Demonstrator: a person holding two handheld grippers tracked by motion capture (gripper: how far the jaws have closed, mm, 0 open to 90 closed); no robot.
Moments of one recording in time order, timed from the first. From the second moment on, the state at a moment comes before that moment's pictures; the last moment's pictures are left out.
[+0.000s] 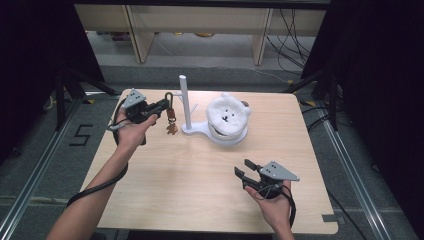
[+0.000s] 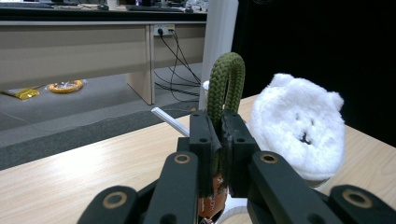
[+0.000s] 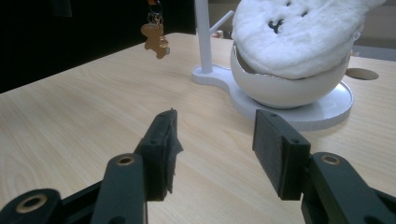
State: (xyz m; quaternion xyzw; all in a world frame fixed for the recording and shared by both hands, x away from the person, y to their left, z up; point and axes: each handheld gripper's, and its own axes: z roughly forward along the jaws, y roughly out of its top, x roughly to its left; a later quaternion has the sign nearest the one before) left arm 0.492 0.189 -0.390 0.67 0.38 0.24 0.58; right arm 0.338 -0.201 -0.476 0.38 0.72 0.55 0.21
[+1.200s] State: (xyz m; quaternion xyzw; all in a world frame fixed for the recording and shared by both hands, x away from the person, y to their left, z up) left arm 0.515 0.182 -0.395 0.66 0.41 0.21 0.59; right arm 0.338 -0.204 -0.478 0.39 0.71 0.54 0.21
